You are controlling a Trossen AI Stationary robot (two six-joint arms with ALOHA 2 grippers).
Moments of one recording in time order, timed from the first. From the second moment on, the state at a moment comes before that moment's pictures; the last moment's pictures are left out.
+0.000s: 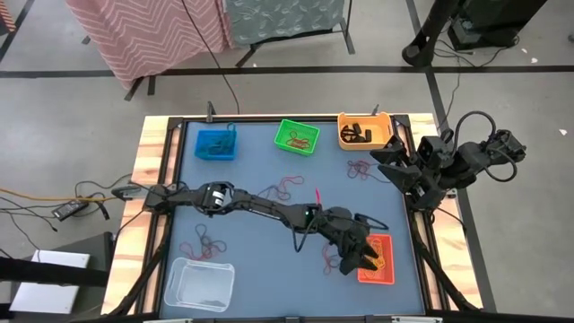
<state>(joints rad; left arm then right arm) -0.20 2.56 2.22 0.18 0.39 -0.61 0.44 0.80 0.86 0.44 0.46 0.26</state>
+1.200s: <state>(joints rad) -0.01 1.21 0.82 -0.78 -0.06 -0.60 0.44 0.81 0.86 0.37 0.44 0.29</state>
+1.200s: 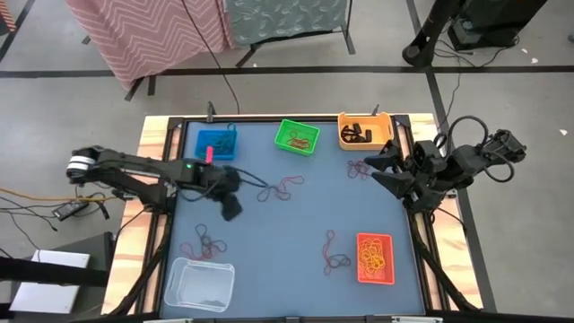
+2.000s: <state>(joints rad) 0.32 1.45 0.76 -0.94 -0.02 -0.50 0.44 0.91 0.86 0.39 0.53 0.38</state>
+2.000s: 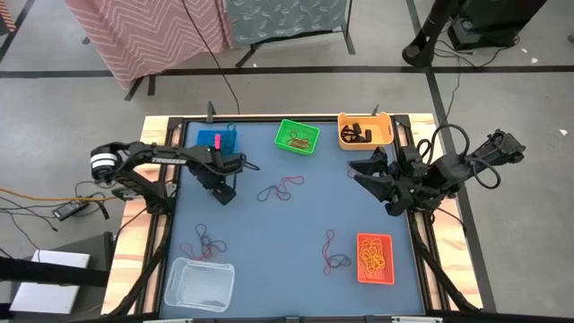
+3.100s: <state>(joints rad) -0.30 1.10 0.98 -0.93 0.04 -0.64 0.44 0.92 0.86 0.36 0.50 0.37</state>
